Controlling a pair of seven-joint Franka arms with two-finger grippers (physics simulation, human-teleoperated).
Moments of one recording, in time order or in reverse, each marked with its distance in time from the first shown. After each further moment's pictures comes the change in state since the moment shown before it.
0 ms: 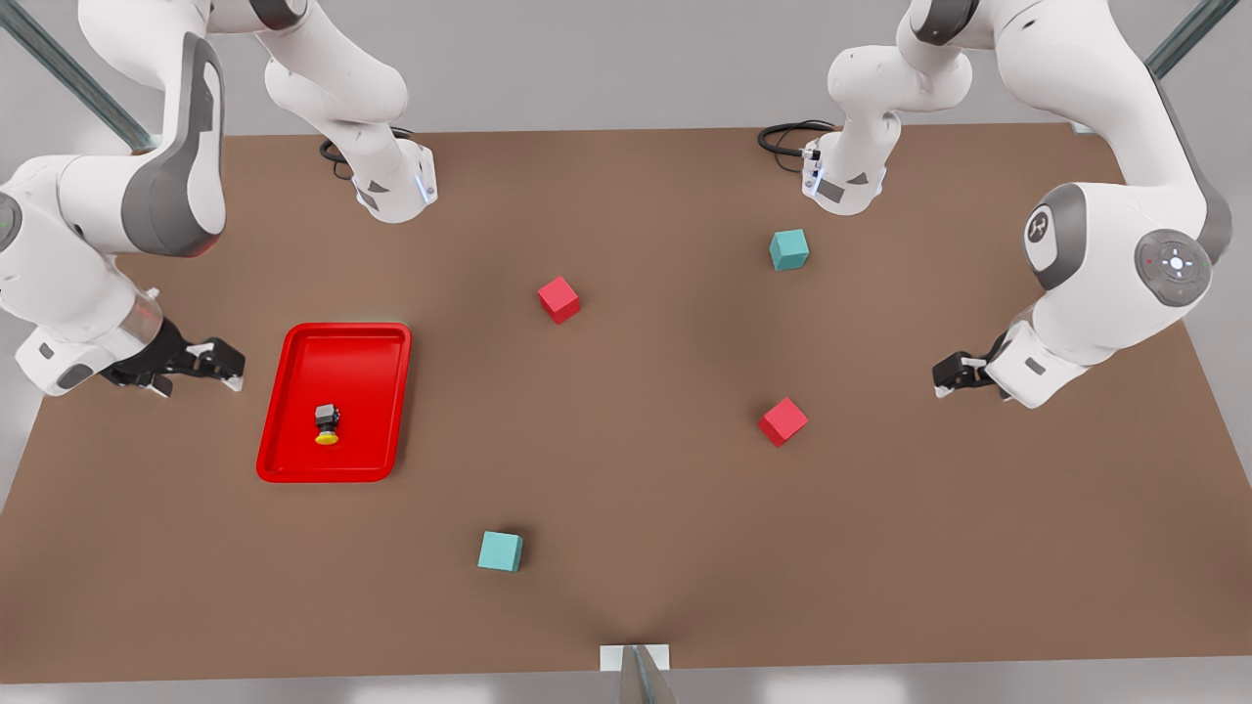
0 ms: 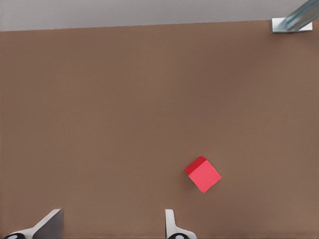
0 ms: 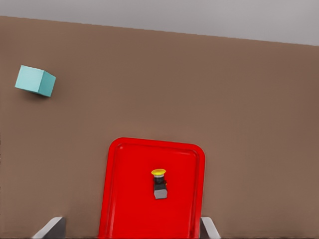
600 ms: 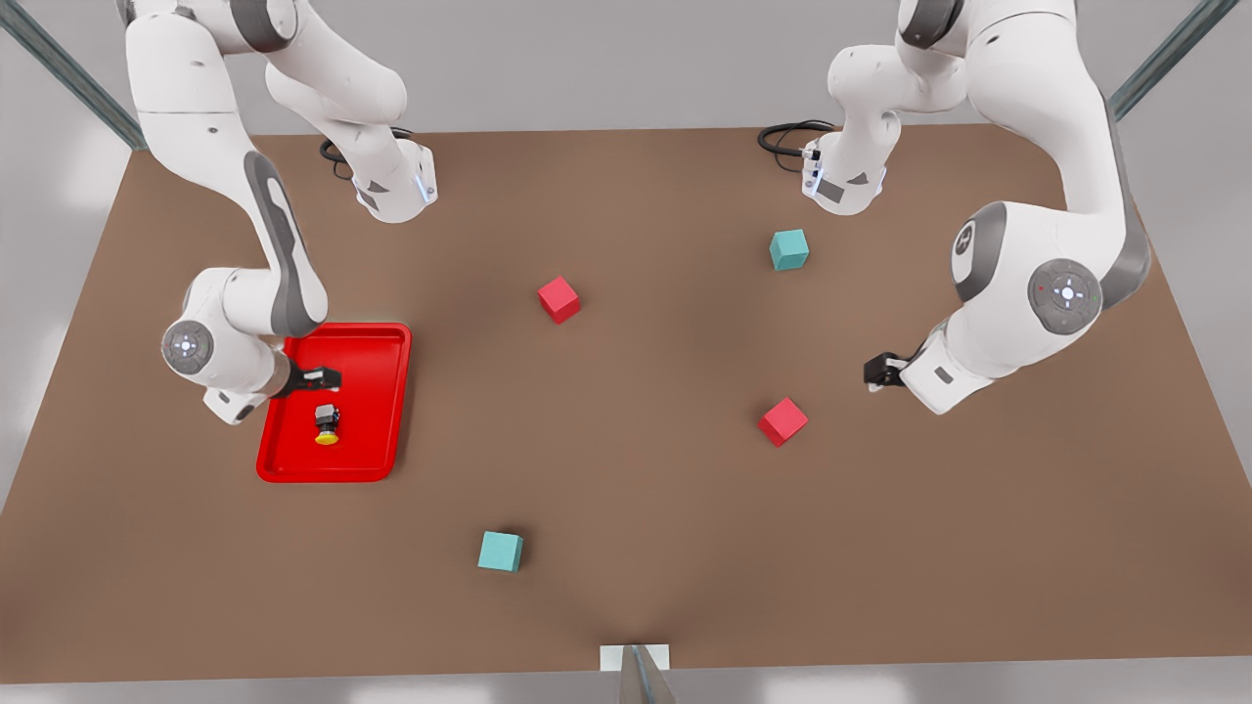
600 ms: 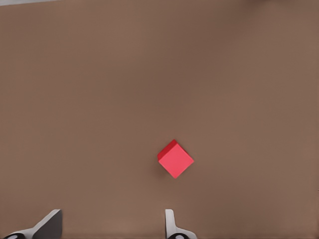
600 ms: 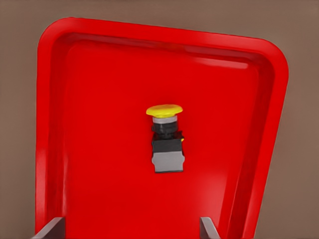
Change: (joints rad) left arm -0.042 0.045 -0.094 -0.006 0.013 -0.031 -0.079; right arm -0.065 0.116 -0.009 -0.651 0.000 0.553 -0.073
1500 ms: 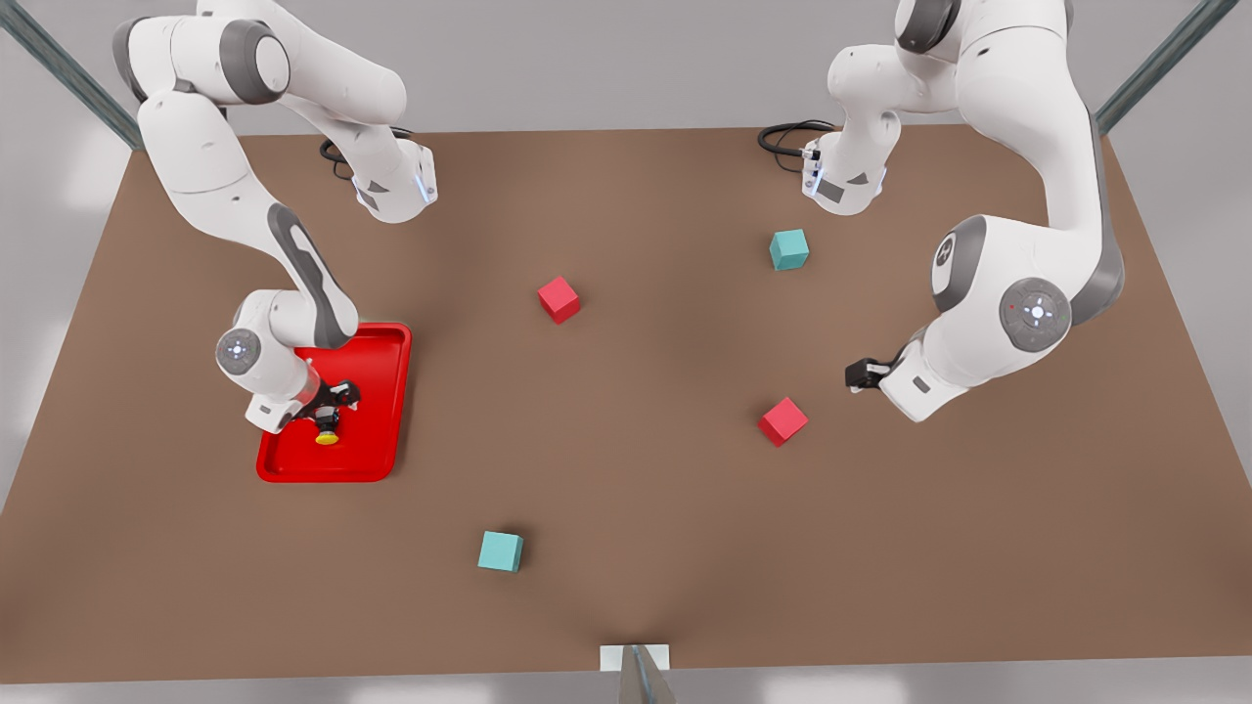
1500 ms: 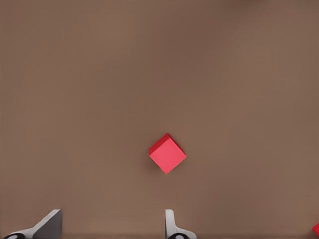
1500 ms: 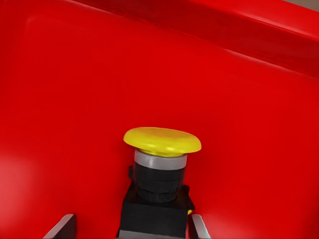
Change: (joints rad) left arm -0.006 0.028 -0.020 -0.004 -0.006 -0.012 -0.061; right arm -0.007 0.179 -0.023 -0.123 -0.061 0.430 -0.166
